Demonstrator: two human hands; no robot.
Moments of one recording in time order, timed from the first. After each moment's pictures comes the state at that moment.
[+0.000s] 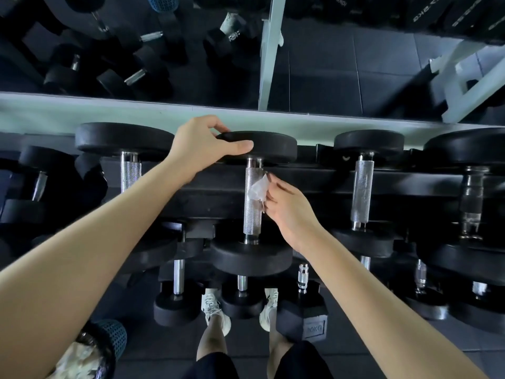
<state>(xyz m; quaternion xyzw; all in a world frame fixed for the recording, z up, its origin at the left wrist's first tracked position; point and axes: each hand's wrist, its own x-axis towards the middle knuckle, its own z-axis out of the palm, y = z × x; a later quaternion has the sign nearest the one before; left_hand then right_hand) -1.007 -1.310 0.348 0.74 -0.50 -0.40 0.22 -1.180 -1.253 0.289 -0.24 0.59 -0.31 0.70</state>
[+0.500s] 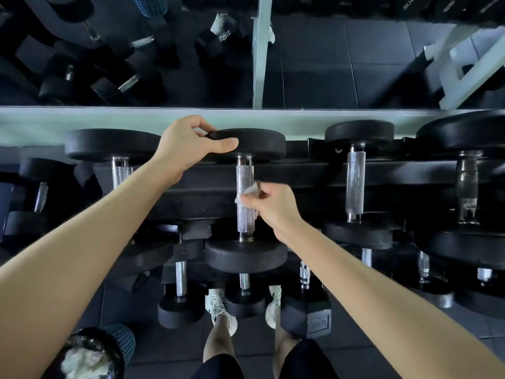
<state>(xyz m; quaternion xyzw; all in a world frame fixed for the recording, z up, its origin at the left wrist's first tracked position) -1.002 -1.311 0.341 0.73 -0.45 -0.45 0.25 -1.172 -1.249 0.285 -0.44 0.66 -0.24 0.56</state>
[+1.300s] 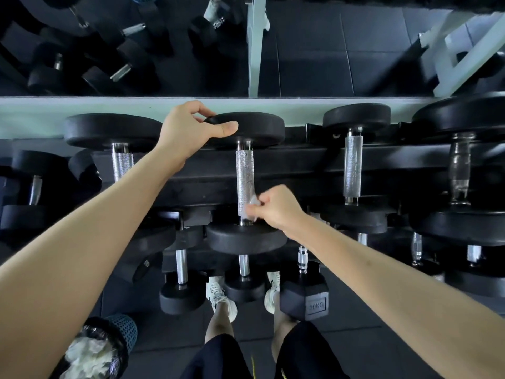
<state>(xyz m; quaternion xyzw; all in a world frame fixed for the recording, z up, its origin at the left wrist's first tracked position) -1.002 -1.308 0.336 0.72 -0.45 -0.46 0.27 -1.184 -1.229 0.282 -0.53 0.65 -0.07 0.54</state>
